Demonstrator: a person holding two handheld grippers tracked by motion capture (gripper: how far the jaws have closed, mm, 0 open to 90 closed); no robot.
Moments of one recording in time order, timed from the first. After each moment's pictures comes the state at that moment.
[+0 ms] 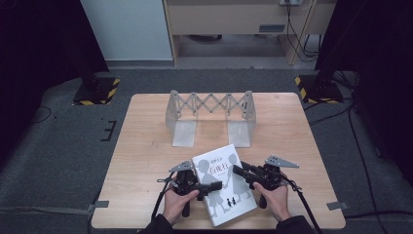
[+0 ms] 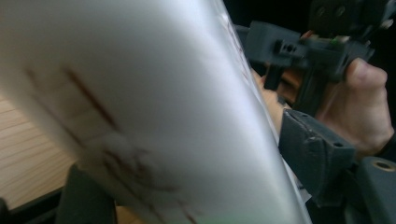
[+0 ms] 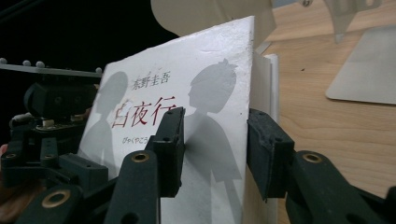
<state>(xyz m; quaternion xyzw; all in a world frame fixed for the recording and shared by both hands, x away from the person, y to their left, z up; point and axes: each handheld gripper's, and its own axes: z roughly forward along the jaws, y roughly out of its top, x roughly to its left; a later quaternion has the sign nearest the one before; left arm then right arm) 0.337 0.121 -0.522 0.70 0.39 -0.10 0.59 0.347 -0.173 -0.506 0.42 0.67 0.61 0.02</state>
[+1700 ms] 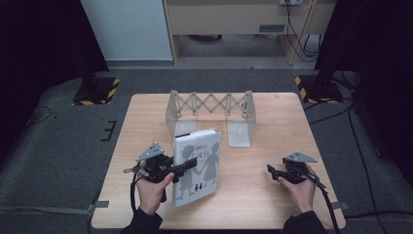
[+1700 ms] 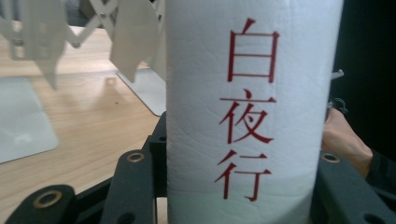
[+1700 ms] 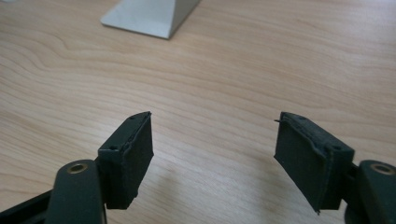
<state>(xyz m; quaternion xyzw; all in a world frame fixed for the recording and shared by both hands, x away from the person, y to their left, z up) 0.334 0.187 -0.426 0.69 0.41 0.06 0.59 0.372 -0.261 -0.529 0.51 0.75 0.38 0.21</state>
